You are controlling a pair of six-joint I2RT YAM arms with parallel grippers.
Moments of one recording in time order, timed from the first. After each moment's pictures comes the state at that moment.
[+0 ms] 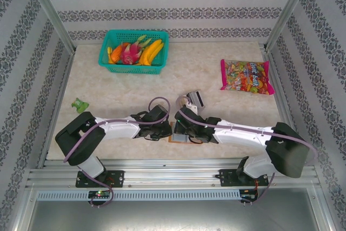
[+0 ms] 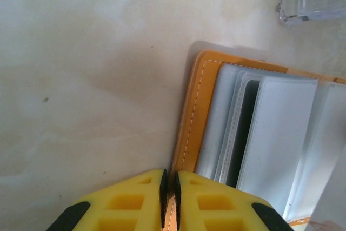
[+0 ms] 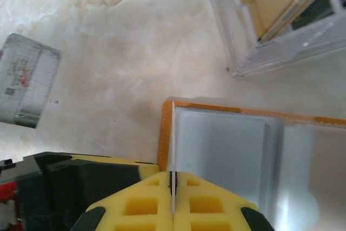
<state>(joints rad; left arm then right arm) -0.82 1.62 0.73 -0.12 0.17 -1.05 0.95 1.36 0.69 -0.25 0.16 1.02</state>
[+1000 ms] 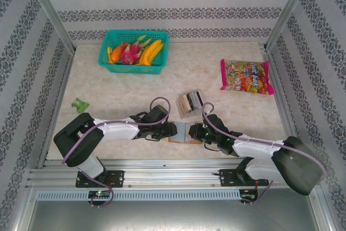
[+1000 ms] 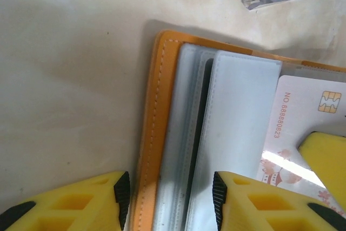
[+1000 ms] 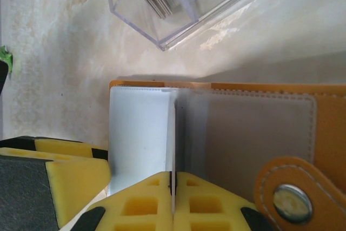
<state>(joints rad) -0.82 1.61 0.73 -0.09 0.21 -1.03 0.72 1.21 0.26 0.25 -0.17 1.04</state>
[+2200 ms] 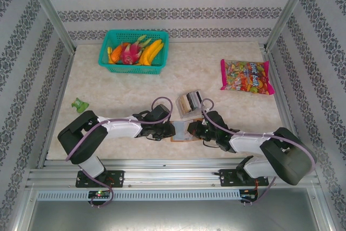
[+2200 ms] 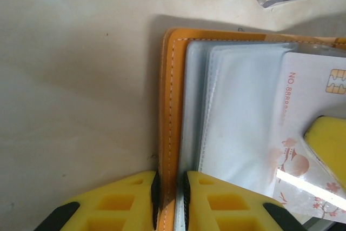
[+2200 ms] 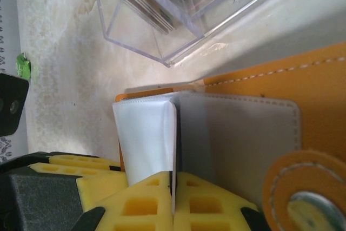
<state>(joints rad) -0.82 1.65 0.76 -0.12 0.21 -1.02 0.65 1.34 0.27 0.38 -0.29 1.06</state>
